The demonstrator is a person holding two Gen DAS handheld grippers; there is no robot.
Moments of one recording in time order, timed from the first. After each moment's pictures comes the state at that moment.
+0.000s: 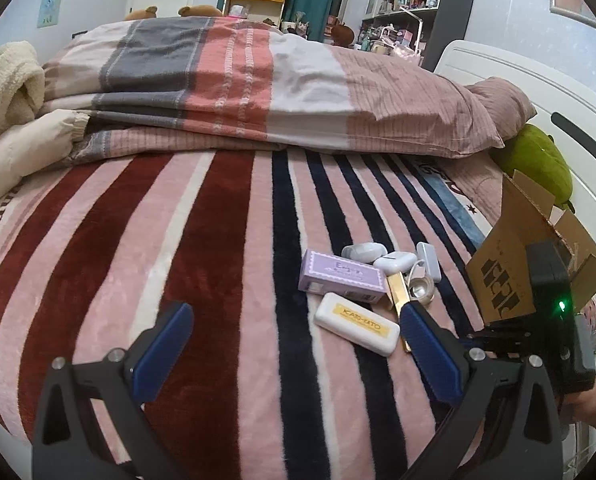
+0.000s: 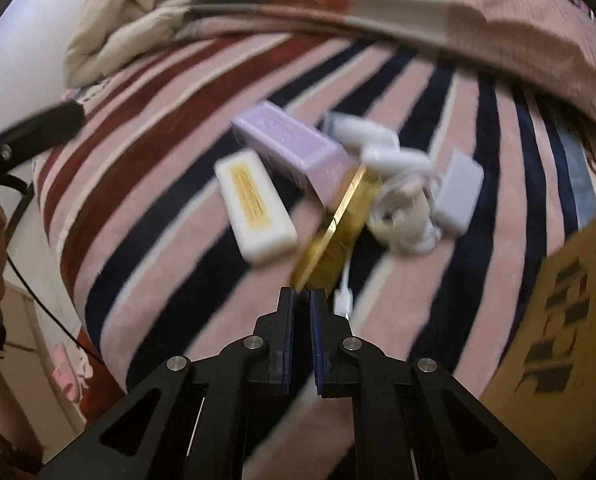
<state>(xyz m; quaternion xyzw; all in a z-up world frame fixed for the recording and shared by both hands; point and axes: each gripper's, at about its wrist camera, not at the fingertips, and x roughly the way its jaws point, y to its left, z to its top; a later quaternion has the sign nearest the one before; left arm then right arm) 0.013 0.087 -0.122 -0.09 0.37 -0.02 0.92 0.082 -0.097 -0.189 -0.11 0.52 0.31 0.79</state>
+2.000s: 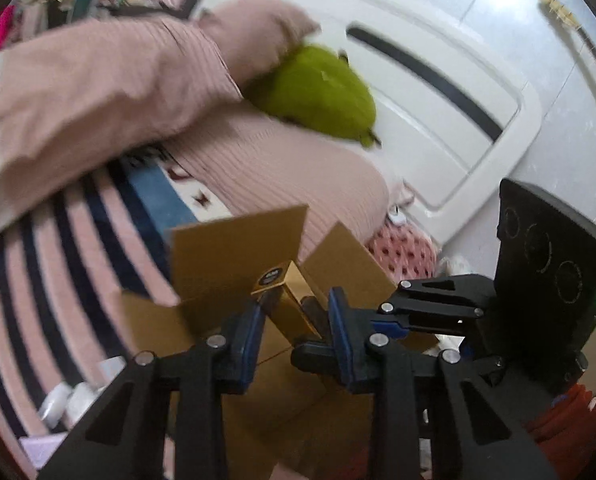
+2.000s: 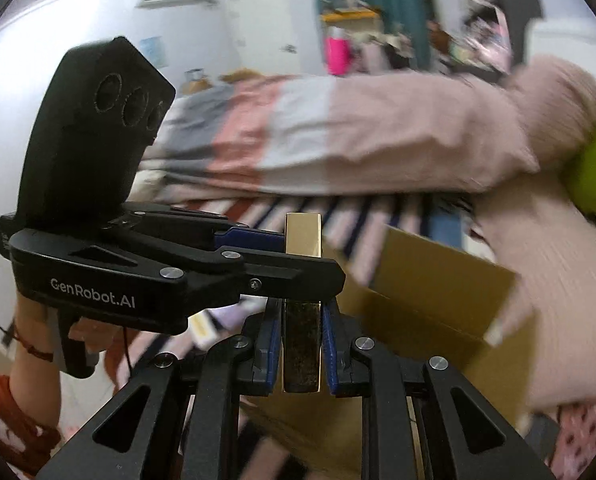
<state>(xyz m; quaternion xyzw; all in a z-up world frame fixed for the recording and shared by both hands) 0.172 -0.194 -0.022 -0.04 0.45 -0.42 0.79 0.110 -0.279 -0.027 0.01 0.38 0.26 0.88</state>
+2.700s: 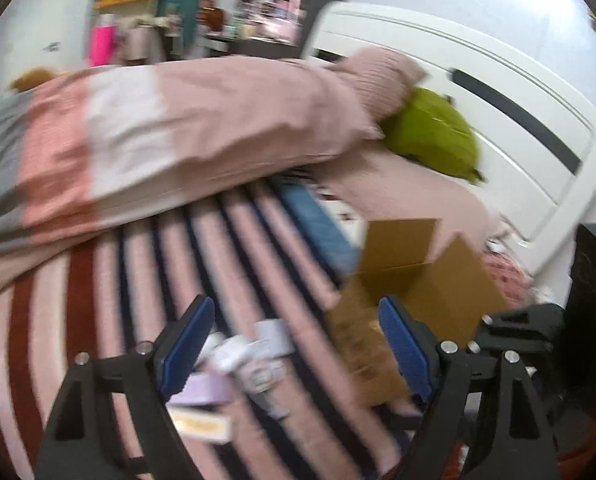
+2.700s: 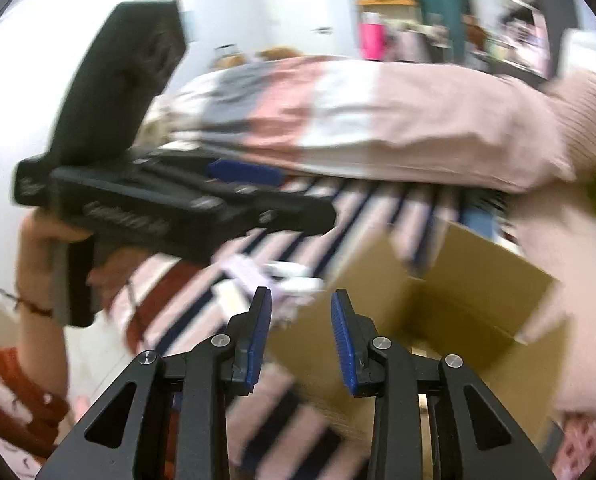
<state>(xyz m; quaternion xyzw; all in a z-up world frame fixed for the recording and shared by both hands) 0.118 -0.037 0.006 -0.03 0.40 -0.20 0.90 0.084 -0.202 -0.020 -0.05 0.38 0.38 0.84</state>
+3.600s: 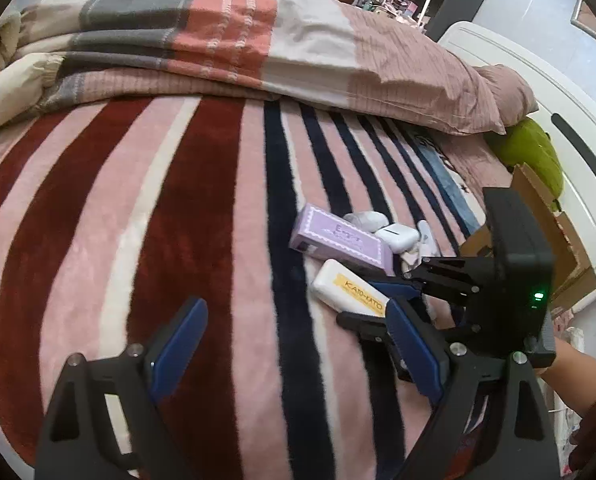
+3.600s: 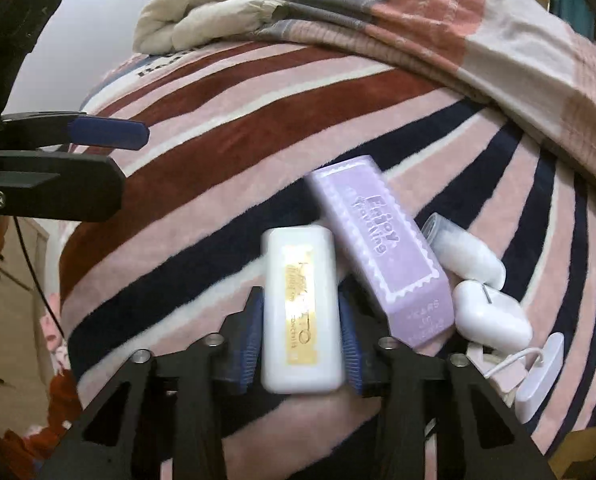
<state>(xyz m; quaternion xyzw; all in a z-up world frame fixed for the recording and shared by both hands) 0.051 0.108 -0.144 -0.15 0.44 -0.08 0.88 0.124 -0.029 -0.203 -0.20 0.43 0.45 0.76</state>
